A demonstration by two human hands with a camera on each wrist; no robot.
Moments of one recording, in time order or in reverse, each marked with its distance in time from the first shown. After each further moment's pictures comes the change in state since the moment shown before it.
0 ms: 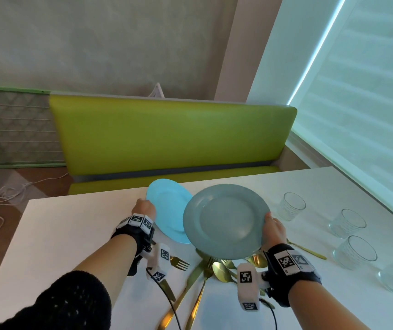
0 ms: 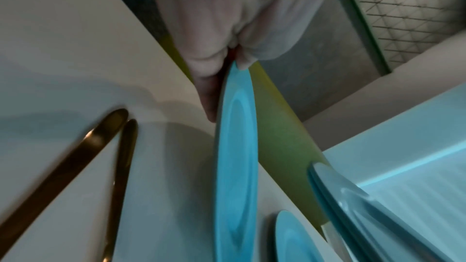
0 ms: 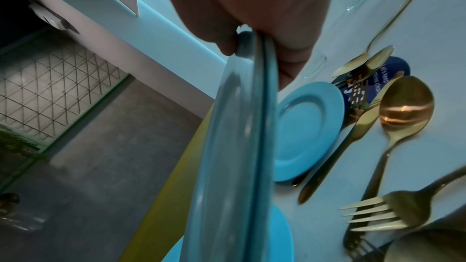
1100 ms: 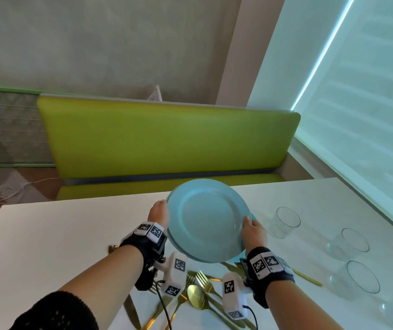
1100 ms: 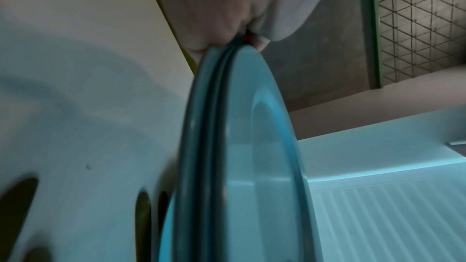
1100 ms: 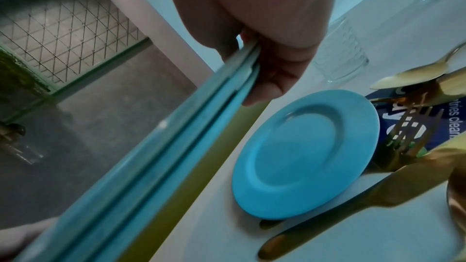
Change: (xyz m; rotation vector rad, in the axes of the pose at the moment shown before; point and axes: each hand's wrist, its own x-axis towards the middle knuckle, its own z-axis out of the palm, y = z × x) left_hand -0.008 0.052 0.090 -0.347 -0.063 0.062; right_hand 0.069 -0.005 0.015 -0.321 -0.077 -0.109
